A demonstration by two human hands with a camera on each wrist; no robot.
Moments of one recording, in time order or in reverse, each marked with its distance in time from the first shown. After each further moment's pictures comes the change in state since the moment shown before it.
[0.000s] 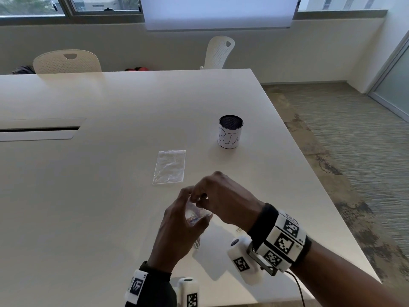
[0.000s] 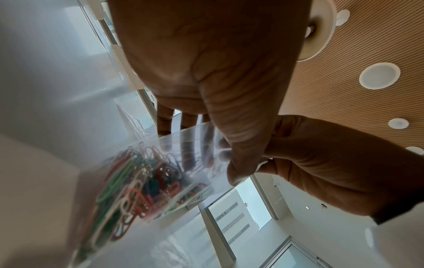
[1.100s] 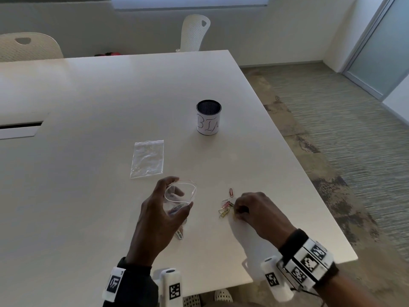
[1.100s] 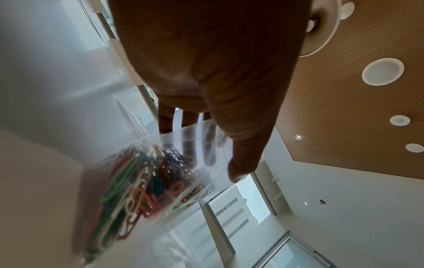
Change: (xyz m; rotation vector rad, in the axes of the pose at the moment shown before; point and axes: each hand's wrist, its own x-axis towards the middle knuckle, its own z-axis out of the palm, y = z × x) left_hand 0.004 0.011 -0.003 -0.068 -0.029 -0.074; right_hand -0.114 0.092 0.030 -0.005 0.042 0.536
